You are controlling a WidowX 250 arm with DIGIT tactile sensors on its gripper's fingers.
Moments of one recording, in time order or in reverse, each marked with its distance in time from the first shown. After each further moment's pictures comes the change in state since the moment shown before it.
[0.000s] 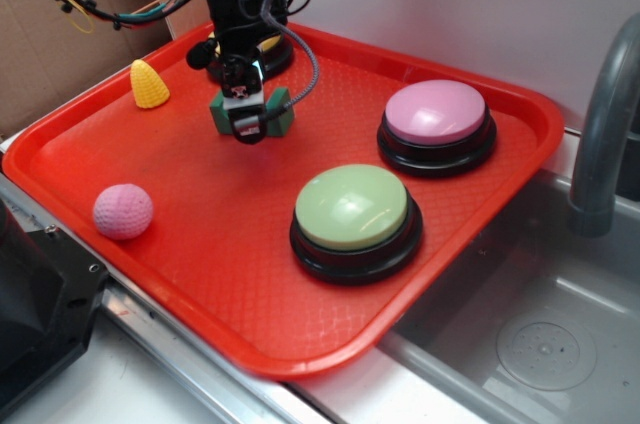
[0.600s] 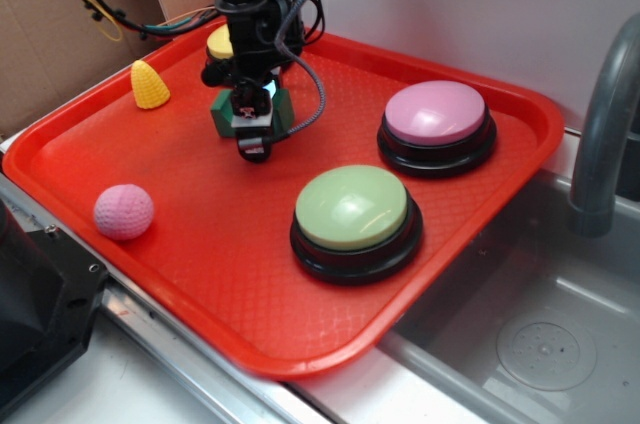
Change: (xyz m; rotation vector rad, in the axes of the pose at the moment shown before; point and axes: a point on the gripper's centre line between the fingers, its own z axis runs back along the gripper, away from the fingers) arm 0.014 0.001 -0.025 -0.030 0.039 -0.132
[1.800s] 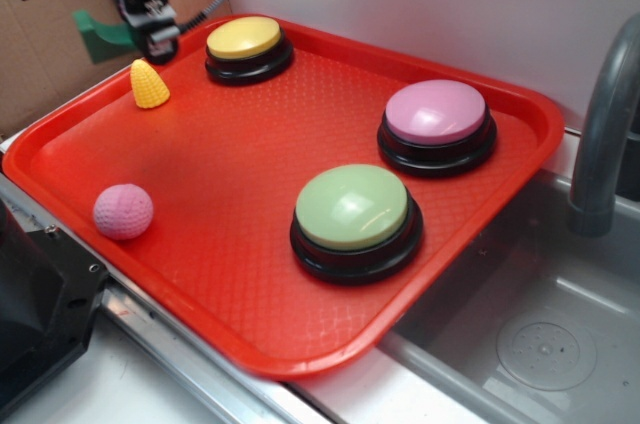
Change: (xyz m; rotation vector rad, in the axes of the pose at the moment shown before) arm -0.077 -0.019 0.123 0.095 0.107 0.619
